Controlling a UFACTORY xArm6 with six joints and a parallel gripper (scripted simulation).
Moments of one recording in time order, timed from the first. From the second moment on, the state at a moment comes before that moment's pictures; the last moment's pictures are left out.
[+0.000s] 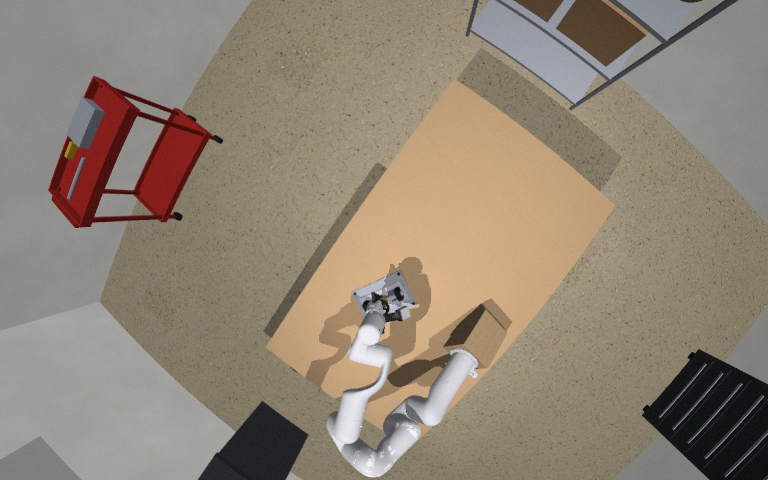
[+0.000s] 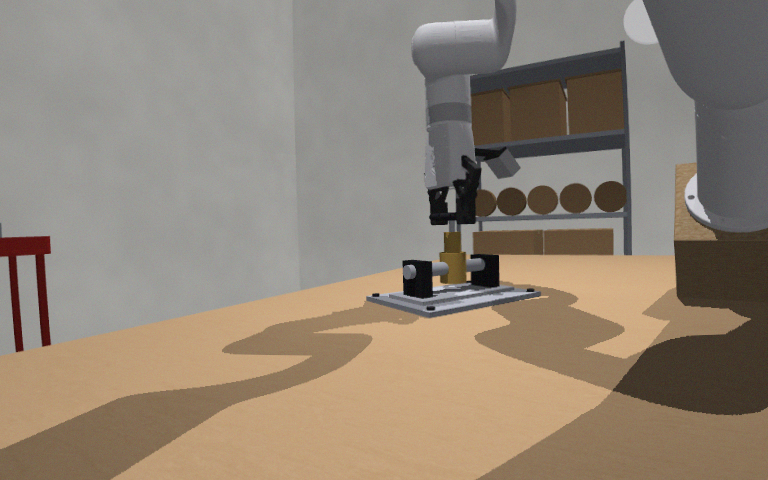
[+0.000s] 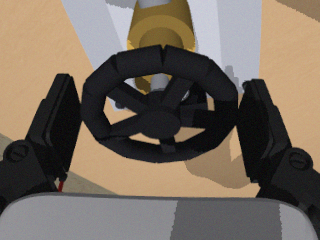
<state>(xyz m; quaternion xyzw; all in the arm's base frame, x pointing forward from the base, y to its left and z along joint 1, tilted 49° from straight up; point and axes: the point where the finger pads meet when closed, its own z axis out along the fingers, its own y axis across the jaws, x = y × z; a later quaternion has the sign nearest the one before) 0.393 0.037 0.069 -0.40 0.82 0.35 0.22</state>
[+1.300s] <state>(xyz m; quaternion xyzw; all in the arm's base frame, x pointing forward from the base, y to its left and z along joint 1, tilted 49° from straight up) 0.393 0.037 0.069 -0.40 0.82 0.35 0.22</state>
